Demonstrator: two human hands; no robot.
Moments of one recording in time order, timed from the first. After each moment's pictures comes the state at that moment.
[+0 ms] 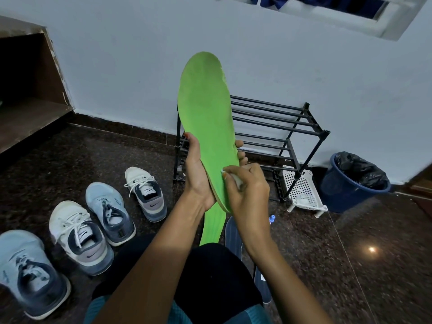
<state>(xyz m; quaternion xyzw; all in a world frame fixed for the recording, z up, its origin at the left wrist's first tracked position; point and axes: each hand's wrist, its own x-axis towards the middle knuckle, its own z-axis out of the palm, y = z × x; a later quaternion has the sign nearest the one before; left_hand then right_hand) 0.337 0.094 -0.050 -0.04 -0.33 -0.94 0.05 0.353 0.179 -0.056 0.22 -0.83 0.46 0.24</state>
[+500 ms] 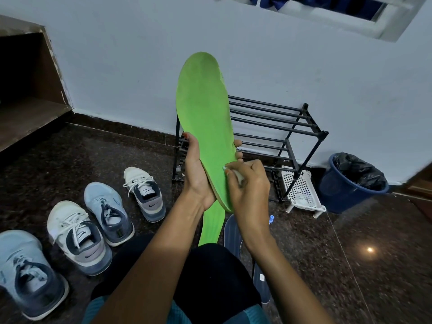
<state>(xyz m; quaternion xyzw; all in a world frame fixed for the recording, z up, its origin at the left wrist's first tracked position) 0.338 0.093 -0.048 -0.03 -0.35 -0.93 0.08 0.346 0.180 -0.054 0.21 -0.83 0.44 0.26</state>
